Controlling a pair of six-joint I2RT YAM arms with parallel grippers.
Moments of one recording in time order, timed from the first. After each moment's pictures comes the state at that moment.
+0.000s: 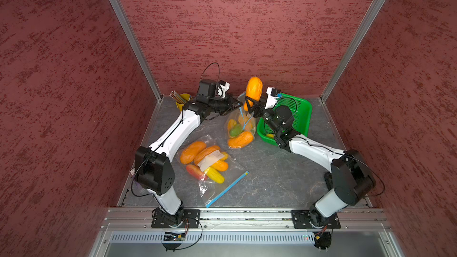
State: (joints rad) left arm -0.37 1.69 1.59 -0.40 0.68 -0.81; right arm 0.53 1.61 1.04 0.72 -0.04 0.46
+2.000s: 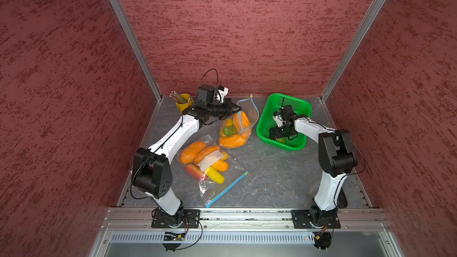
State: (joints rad) left arm -0.37 1.65 1.45 -0.29 0.72 -0.84; right arm 0.20 1.93 1.32 -0.59 -0.02 -0.06
